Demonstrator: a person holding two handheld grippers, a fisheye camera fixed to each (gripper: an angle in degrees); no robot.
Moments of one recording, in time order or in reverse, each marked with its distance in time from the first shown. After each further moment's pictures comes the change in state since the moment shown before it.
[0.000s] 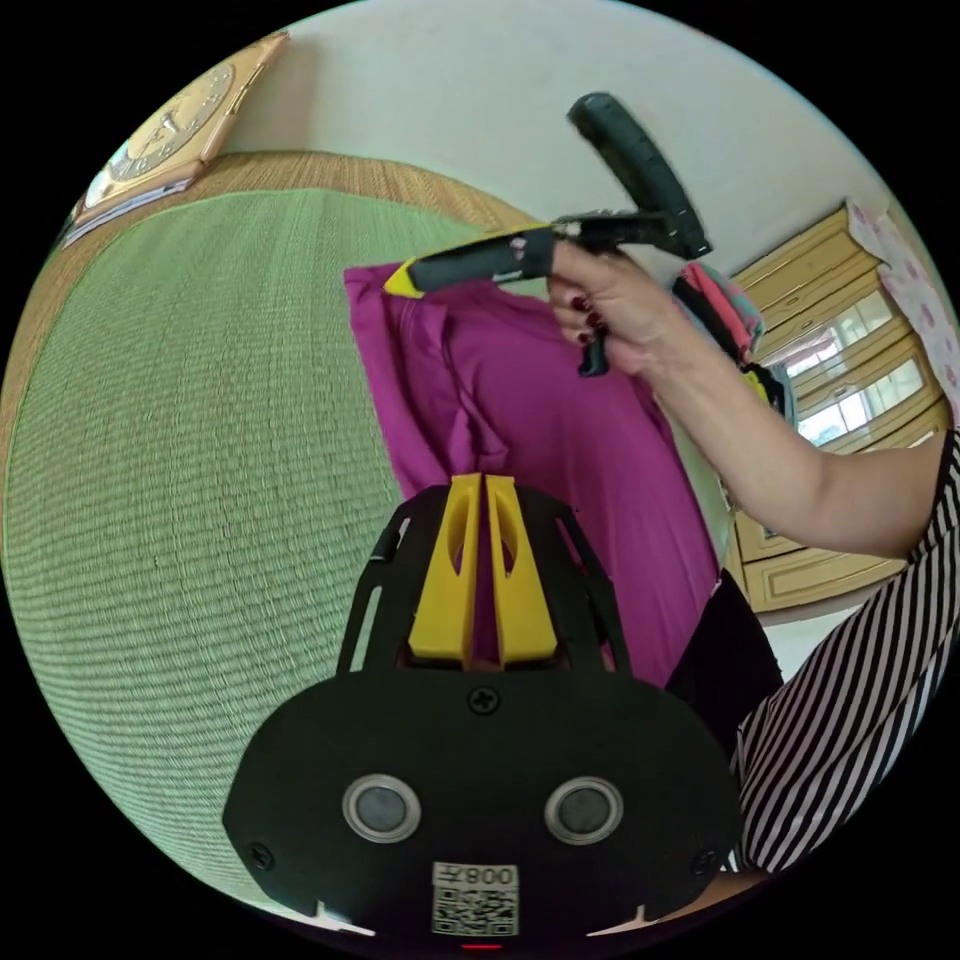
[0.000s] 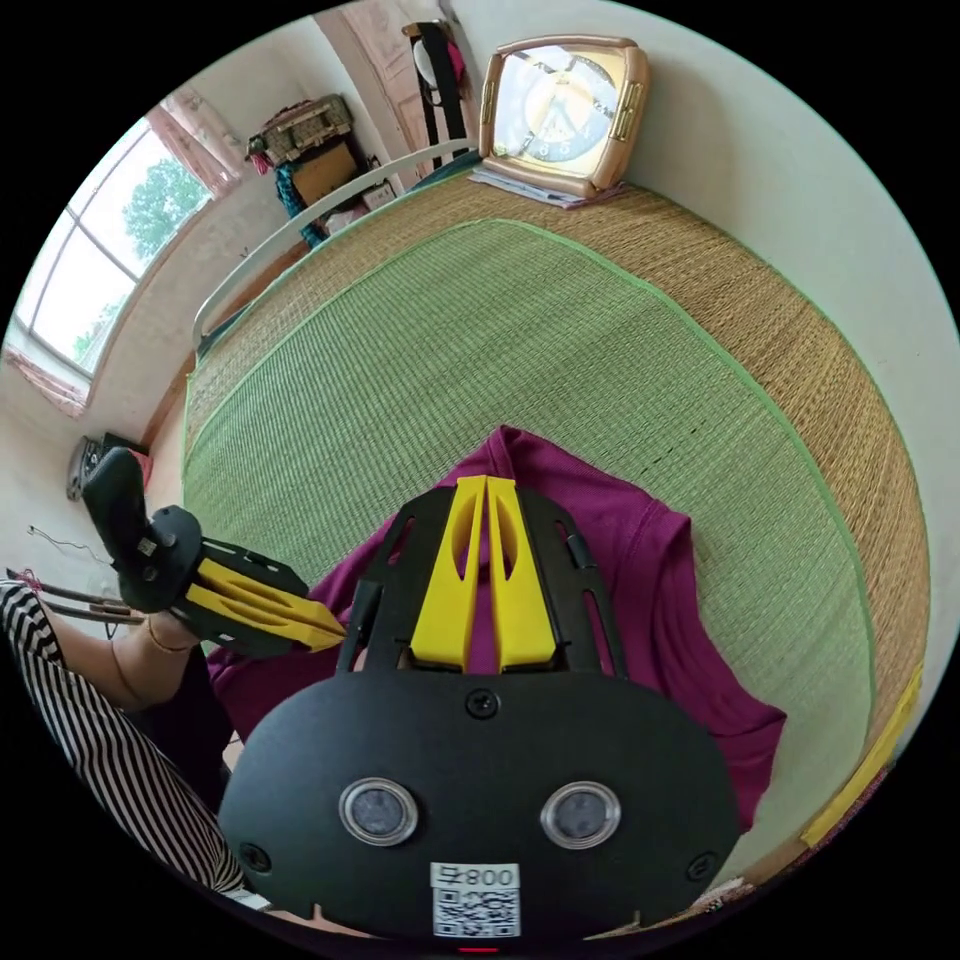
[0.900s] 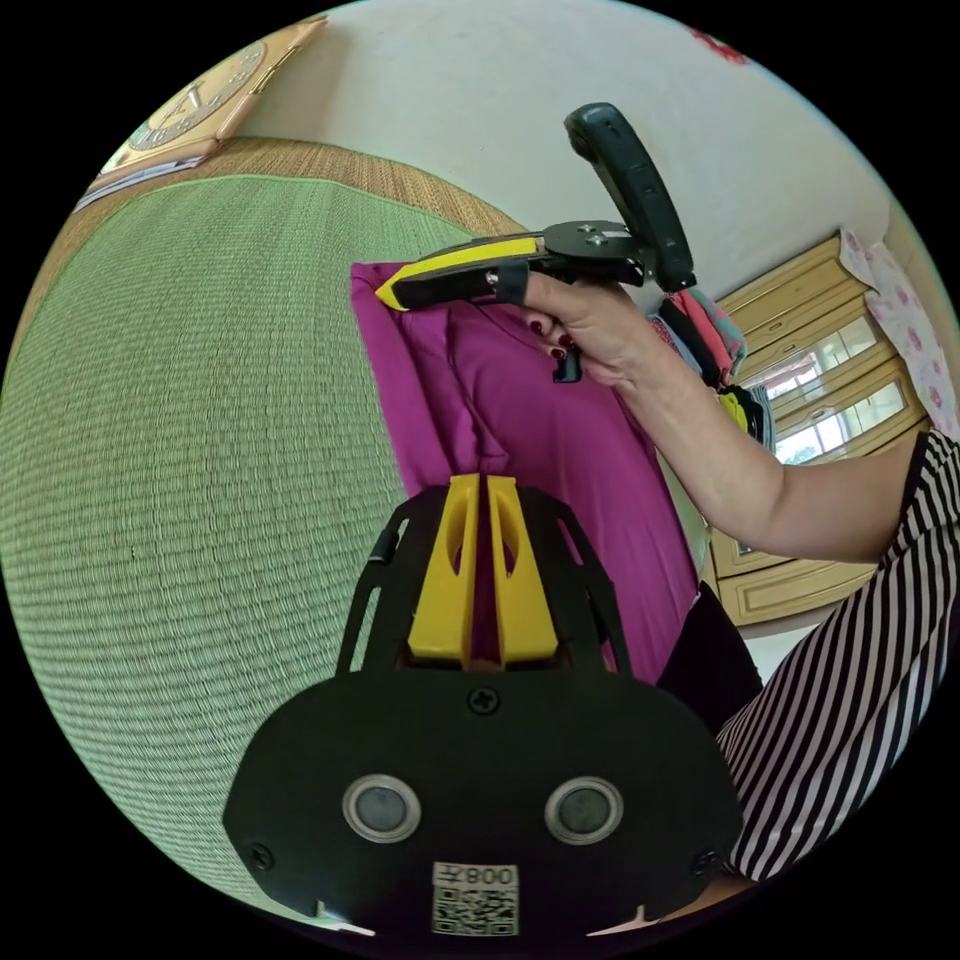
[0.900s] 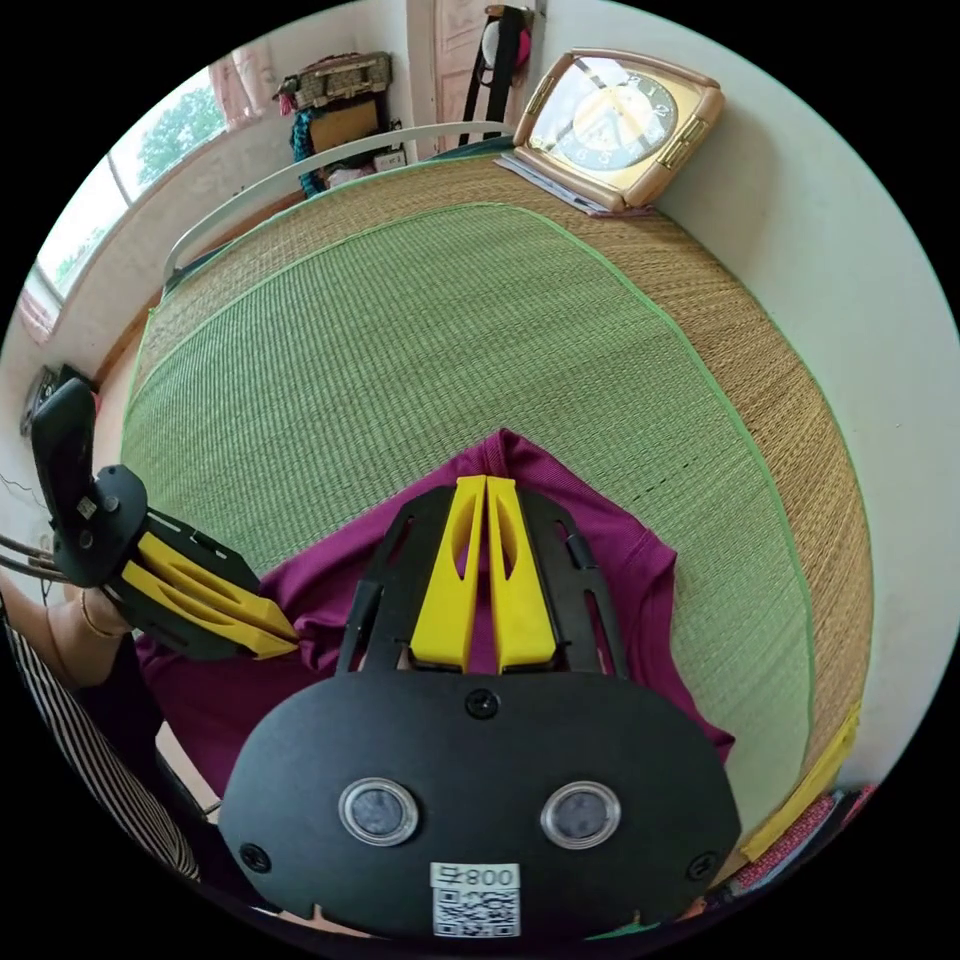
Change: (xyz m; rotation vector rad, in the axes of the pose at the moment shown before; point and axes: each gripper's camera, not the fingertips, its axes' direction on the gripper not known) left arm -0.016 0.057 0.001 0.044 0.071 -0.042; right arm -0.050 -0.069 0.080 -0.033 0.185 -0.135
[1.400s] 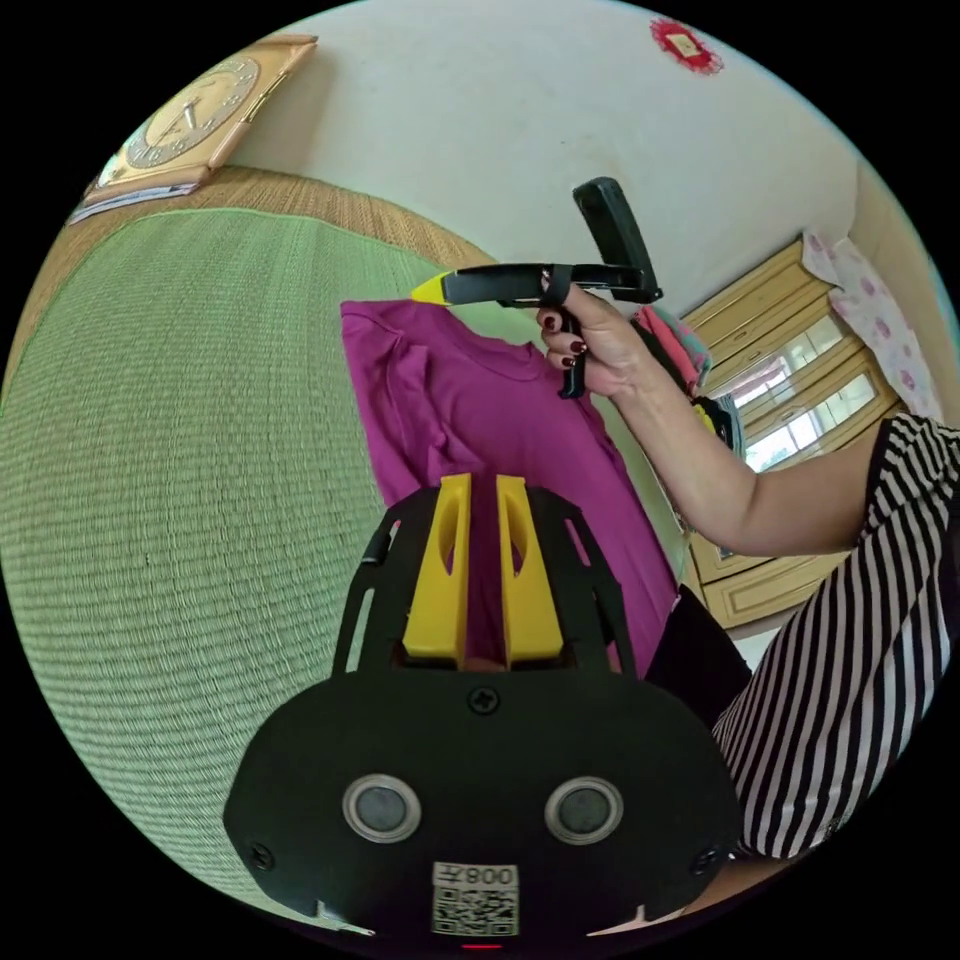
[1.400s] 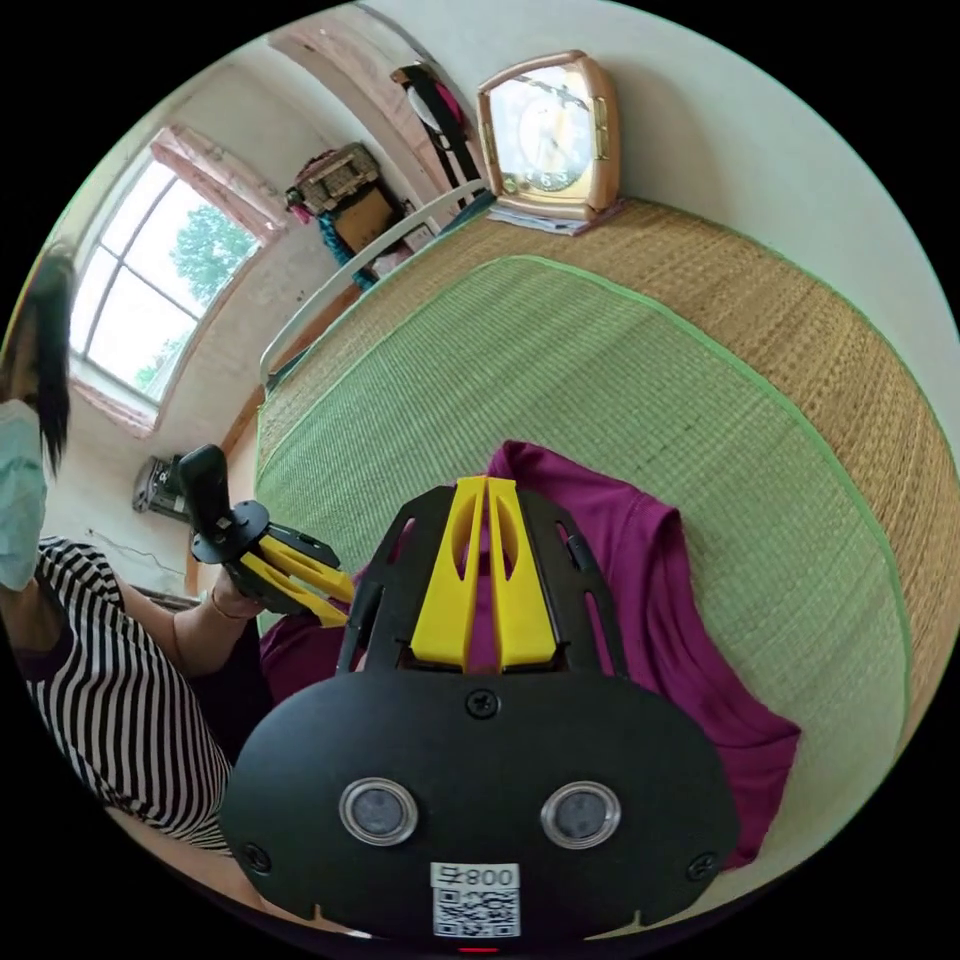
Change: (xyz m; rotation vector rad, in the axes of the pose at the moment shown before) left arm -0.001 0.028 -0.017 0.082 0.052 0.036; right arm 0.051 0.013 -0.024 0.129 -0.390 0.133
